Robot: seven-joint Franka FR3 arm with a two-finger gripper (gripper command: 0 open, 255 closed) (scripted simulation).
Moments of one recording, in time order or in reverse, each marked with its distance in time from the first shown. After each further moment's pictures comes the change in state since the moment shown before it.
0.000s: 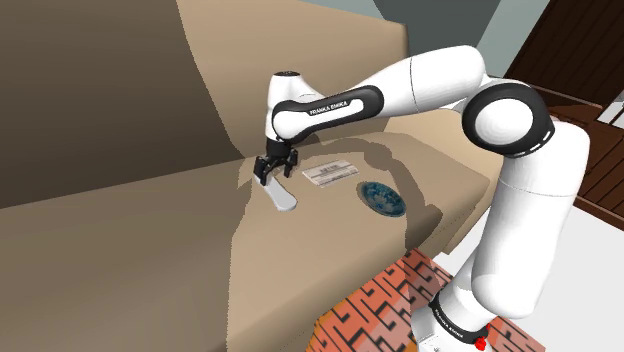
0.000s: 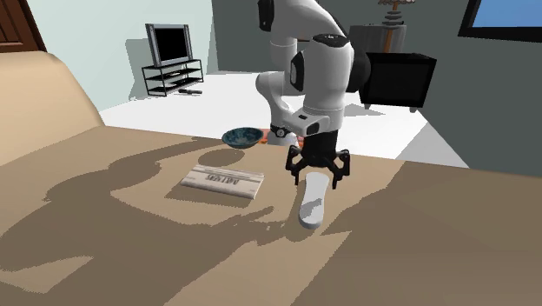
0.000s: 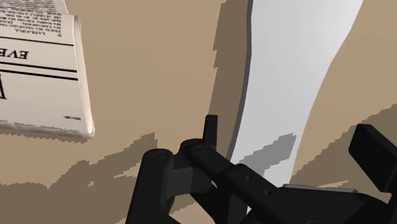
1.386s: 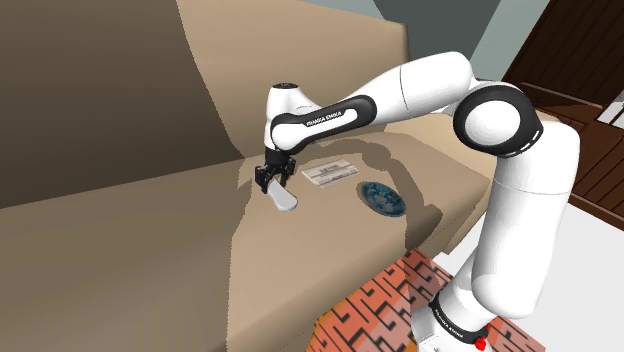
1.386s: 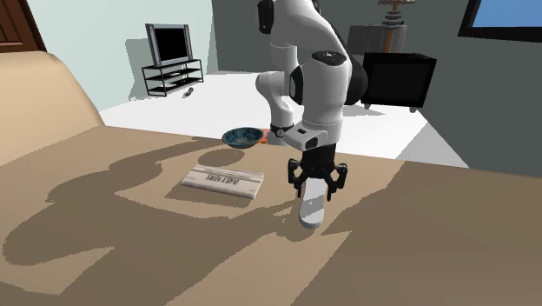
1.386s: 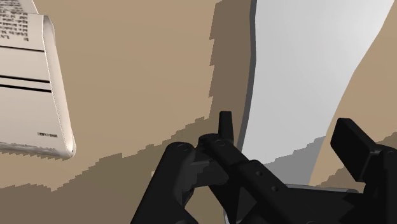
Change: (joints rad) arm 0.002 0.041 -0.004 -0.024 -0.010 0.065 0.006
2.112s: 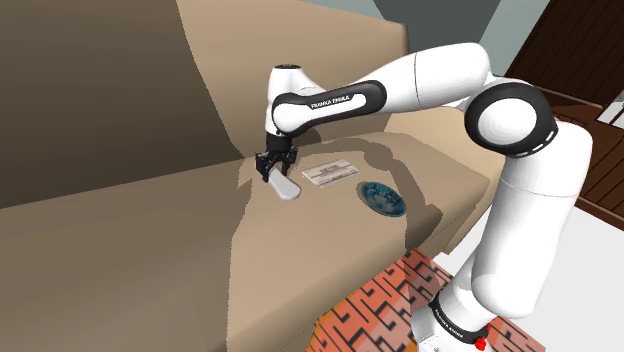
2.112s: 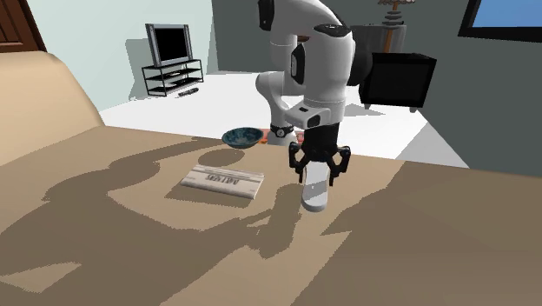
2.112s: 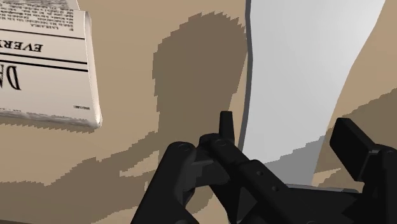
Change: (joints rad) arm -0.003 -0.053 0.006 0.051 0.013 -0.103 -0.008
